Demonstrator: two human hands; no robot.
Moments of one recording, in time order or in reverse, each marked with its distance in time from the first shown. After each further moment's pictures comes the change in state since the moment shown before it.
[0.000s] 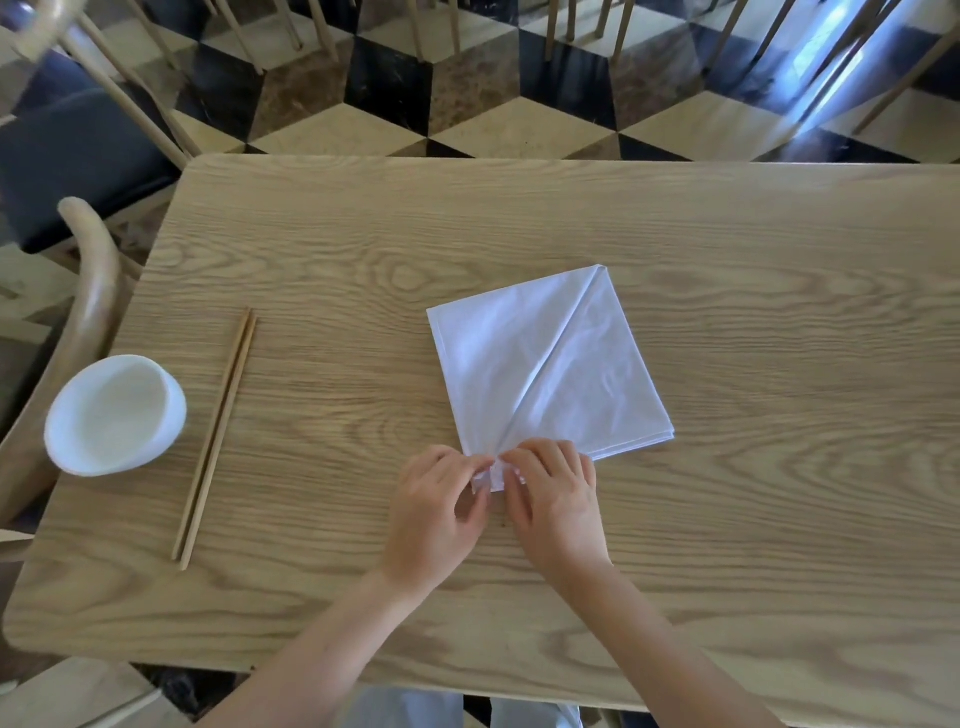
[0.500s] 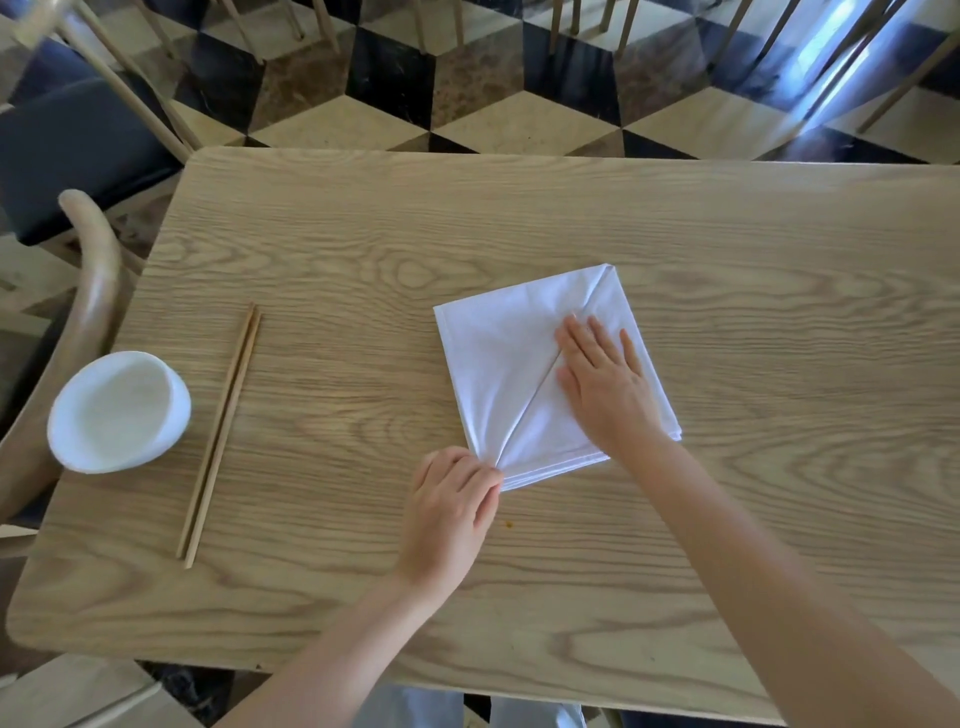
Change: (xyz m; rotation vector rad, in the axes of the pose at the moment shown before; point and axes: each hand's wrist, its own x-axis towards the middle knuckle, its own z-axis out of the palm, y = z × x) left_hand -0.006 -0.007 0.014 0.154 0.059 0.116; right_hand 0.097 0.067 -0.012 -0.350 -0.283 0.006
